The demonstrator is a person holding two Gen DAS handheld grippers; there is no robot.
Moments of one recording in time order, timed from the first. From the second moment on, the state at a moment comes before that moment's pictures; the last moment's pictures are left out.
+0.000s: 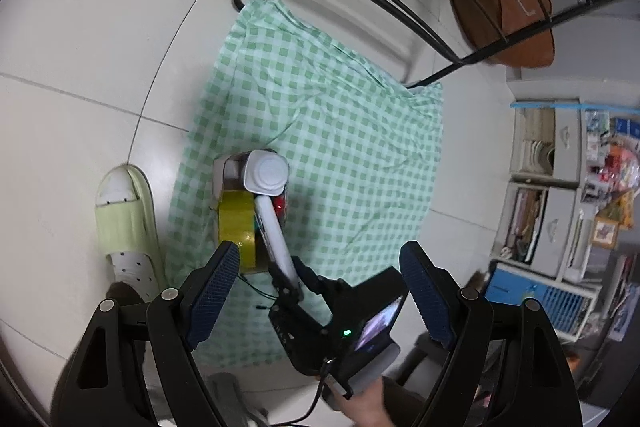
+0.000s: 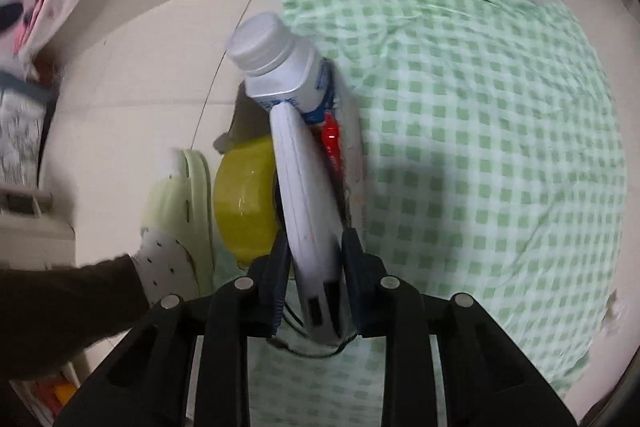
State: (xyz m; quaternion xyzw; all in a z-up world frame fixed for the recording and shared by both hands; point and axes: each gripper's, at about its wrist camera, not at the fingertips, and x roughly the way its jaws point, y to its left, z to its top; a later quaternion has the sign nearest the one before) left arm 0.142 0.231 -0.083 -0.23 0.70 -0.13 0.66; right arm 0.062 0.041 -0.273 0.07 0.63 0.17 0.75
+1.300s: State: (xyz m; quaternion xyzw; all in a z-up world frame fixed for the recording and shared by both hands) left arm -0.022 0.155 -0.028 0.11 0.61 -0.10 0.78; right arm -0.053 -0.061 -0.127 0.05 0.58 0.08 0.81
